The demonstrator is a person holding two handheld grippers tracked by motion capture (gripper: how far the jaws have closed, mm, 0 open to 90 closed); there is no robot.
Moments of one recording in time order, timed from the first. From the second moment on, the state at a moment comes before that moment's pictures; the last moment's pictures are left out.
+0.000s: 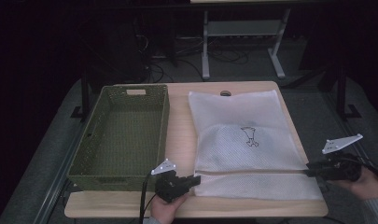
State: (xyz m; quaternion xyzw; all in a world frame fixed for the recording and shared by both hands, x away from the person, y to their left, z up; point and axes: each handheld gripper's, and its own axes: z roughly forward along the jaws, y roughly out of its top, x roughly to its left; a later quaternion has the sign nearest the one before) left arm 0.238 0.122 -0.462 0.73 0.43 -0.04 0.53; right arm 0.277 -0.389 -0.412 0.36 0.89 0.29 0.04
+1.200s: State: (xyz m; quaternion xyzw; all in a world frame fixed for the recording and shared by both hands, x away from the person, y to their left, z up) left arm 0.226 0.121 -0.433 0.73 0.41 0.01 0.55; right arm 0.281 -0.288 -0.388 0.26 0.90 0.33 0.03
